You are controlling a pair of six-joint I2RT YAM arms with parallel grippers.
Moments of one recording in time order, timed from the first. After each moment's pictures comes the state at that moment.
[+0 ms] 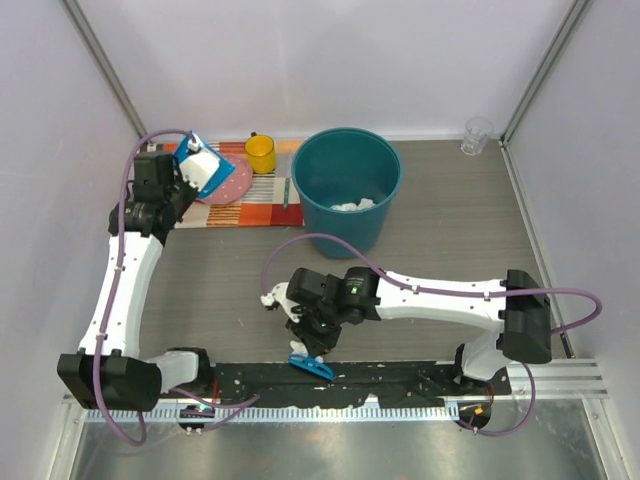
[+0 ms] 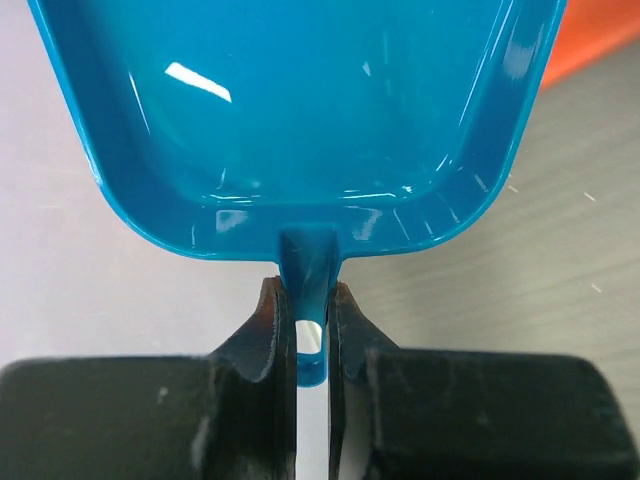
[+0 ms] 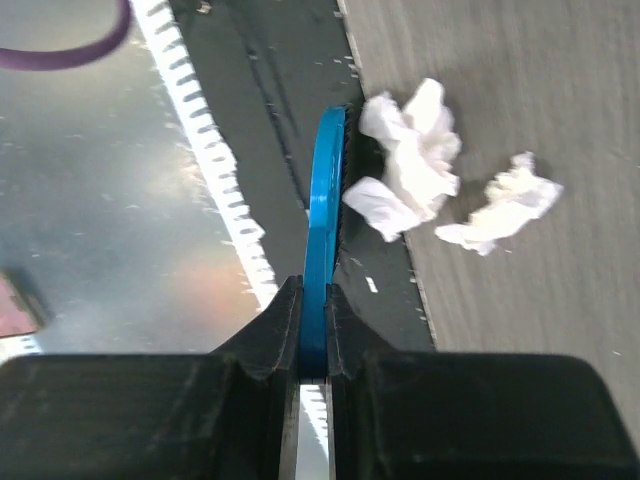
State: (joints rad) left arm -0.06 1.20 1.33 -0.72 -0.16 0.70; right arm 1.30 1.55 1.26 -0.77 -0.29 0.22
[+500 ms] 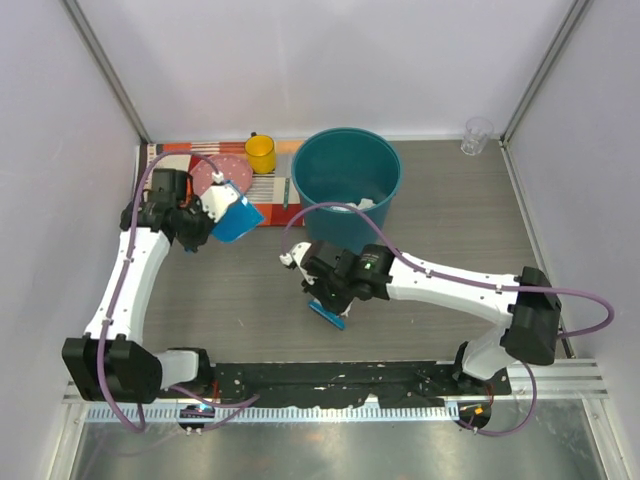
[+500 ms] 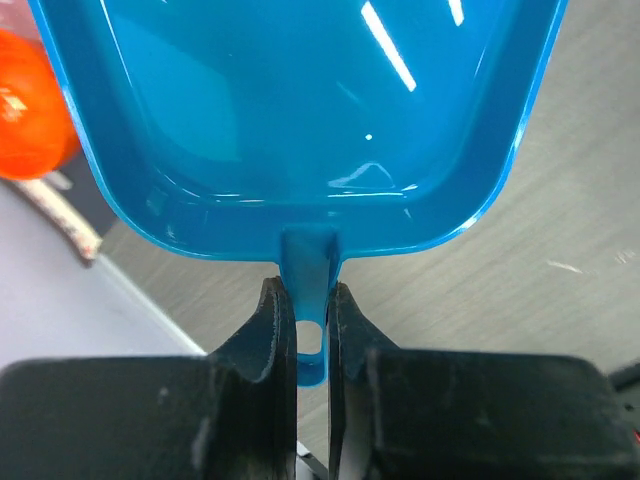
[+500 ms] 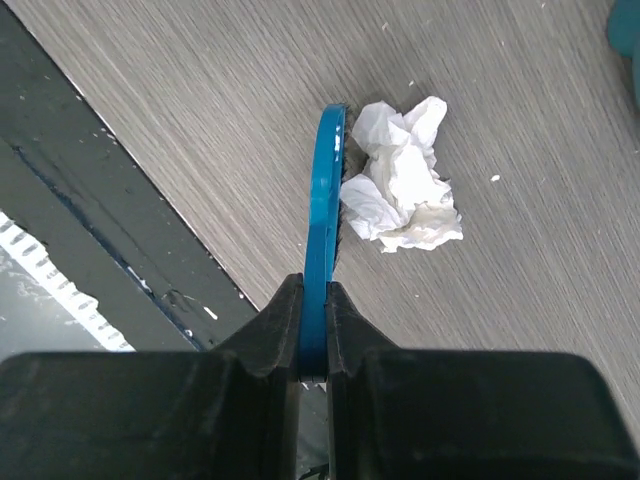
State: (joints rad) left arm -0.04 1.24 1.23 -0.97 0.14 0.72; right arm 1.16 1.53 1.27 -0.81 0.04 0.15
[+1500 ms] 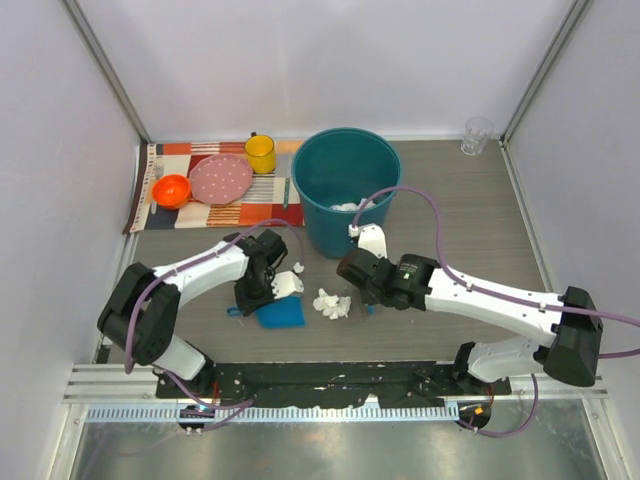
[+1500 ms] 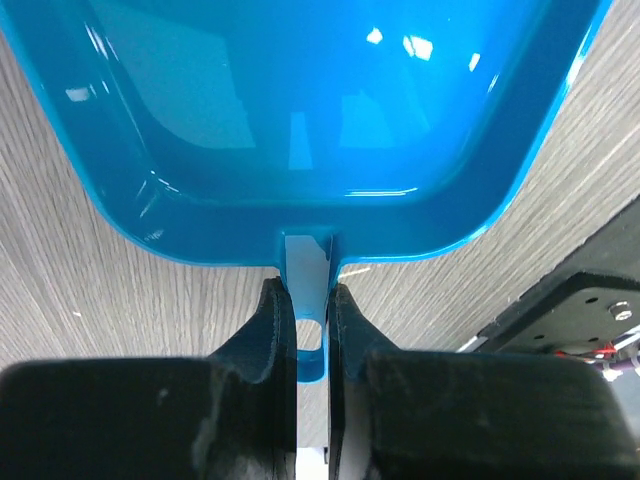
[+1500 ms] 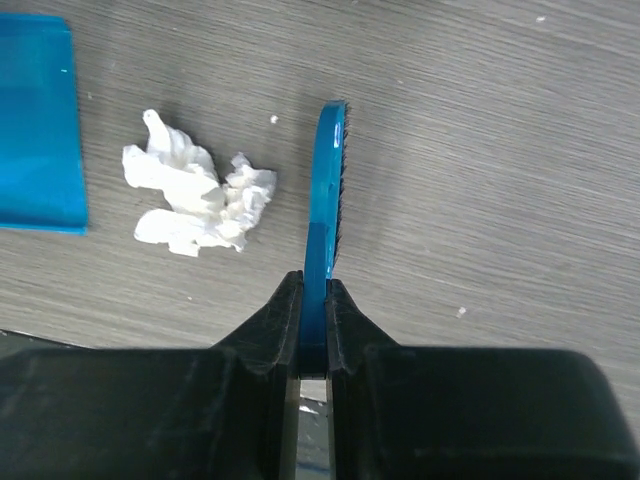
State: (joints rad) left arm -0.60 1.51 0.88 -0.98 0.06 0.70; right arm 1.10 1.28 1.05 -0.88 0.49 0.71
